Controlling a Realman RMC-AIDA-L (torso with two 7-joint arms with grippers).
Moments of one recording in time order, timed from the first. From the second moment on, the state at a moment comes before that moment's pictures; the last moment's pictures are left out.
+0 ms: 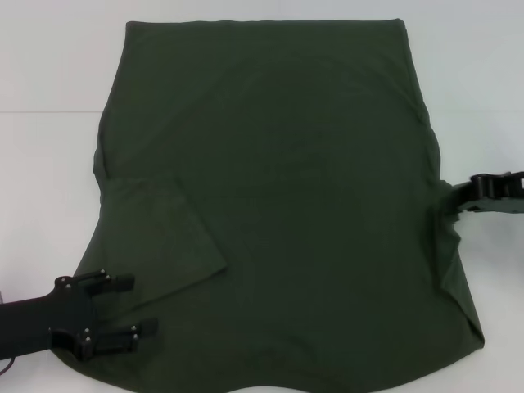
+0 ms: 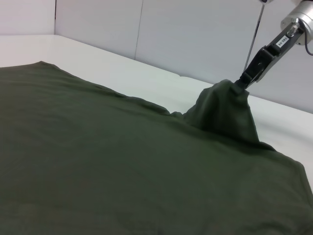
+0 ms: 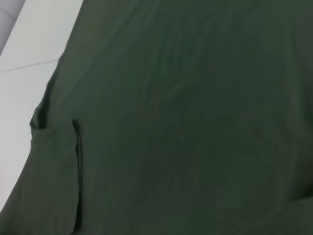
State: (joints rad) left arm -0.39 -2.10 0.41 0.71 2.25 1.65 -1.17; right arm 0.70 1.98 -0.67 -0.86 -2.47 -1.50 2.52
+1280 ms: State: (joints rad) left arm -0.39 -2.11 0.41 0.71 2.25 1.65 -1.17; right arm 0.79 2.01 -0.79 -0.79 -2.43 -1.41 2.51
